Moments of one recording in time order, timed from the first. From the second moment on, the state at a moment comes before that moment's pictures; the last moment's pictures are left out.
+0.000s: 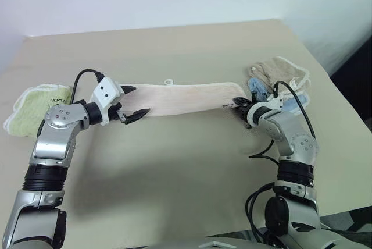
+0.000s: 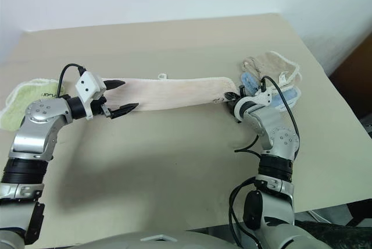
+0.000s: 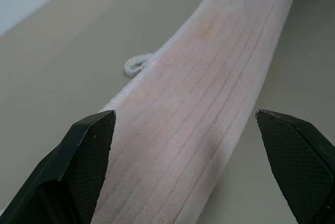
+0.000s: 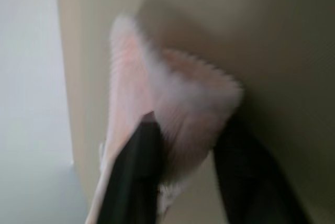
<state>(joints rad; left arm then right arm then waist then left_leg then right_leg) -0.42 0.69 0.05 0.09 -0.23 0.19 -0.96 -0.52 -0.14 -0.45 0.16 1.59 0.72 -0.75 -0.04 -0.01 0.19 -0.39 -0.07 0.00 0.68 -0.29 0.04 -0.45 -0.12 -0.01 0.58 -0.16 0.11</state>
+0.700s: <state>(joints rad) -0.42 0.69 0.05 0.09 -0.23 0.19 -0.96 -0.64 -0.68 -0.07 -0.06 1.20 0.98 -0.26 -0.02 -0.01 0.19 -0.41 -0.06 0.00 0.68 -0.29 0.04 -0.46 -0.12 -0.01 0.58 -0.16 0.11</state>
